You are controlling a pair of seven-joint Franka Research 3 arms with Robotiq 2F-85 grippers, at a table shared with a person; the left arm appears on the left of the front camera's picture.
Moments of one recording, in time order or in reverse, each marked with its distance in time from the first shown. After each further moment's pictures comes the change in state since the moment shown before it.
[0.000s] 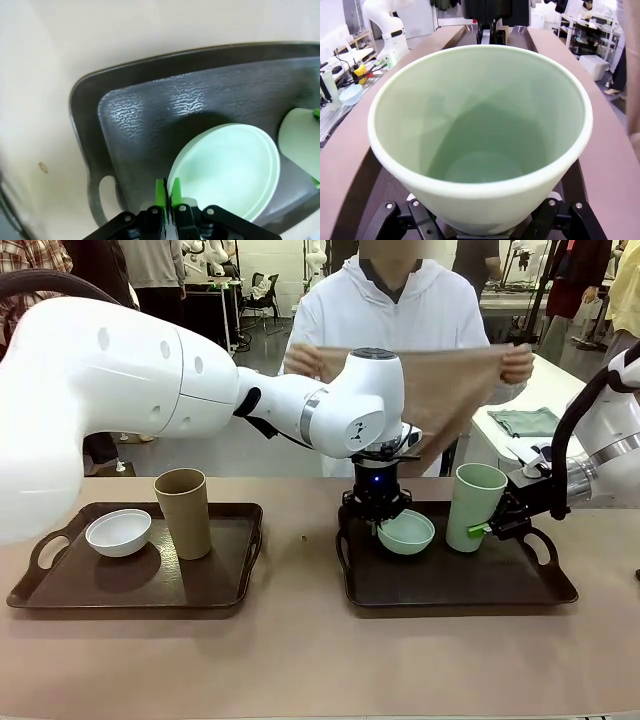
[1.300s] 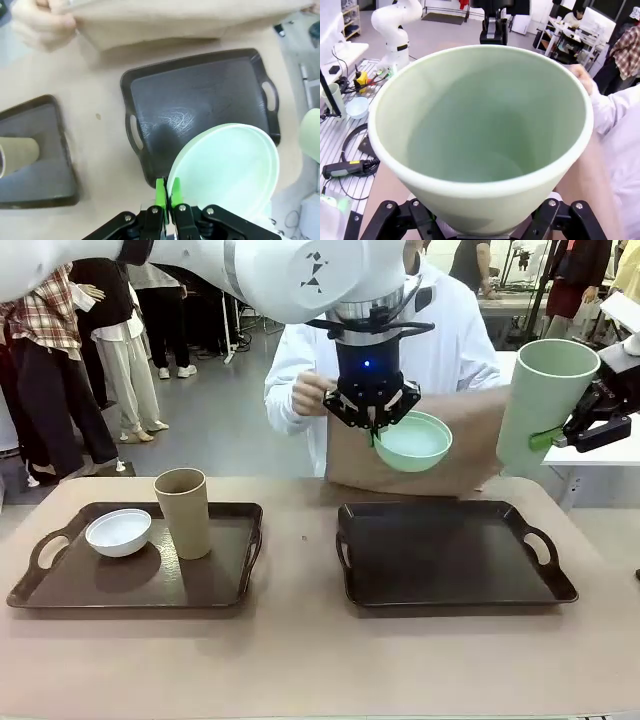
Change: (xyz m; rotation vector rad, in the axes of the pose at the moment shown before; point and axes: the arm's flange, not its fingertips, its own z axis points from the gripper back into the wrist) left arm -0.100 0.006 0.238 -0.035 -0.212 -0.040; right arm 0.242 0.125 0.082 -0.139 0.126 0.176
